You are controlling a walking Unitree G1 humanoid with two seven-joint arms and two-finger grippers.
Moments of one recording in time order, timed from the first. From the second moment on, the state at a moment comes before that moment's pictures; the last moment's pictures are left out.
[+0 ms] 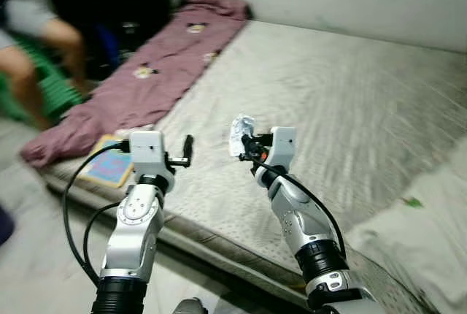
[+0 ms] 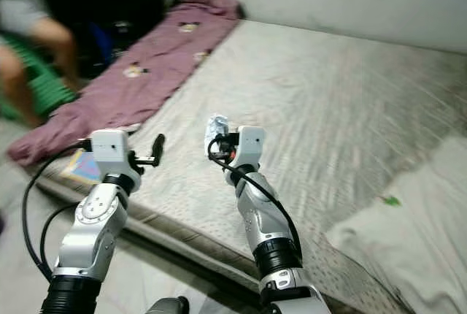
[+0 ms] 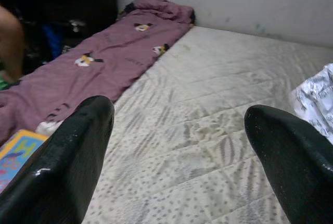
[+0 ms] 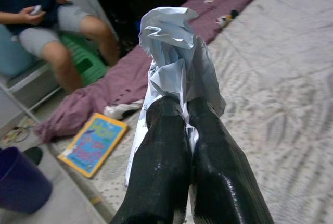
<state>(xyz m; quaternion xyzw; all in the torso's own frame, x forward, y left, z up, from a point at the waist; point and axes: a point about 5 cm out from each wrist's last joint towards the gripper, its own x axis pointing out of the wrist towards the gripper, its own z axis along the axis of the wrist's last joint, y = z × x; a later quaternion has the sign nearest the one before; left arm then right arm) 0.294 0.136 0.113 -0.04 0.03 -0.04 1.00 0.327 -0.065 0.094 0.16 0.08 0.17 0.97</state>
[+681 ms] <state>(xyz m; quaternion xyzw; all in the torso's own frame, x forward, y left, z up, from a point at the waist) 0.296 0.137 0.115 -0.03 0.02 -0.04 1.00 0.331 -0.063 0.097 0.16 0.07 0.18 0.97</state>
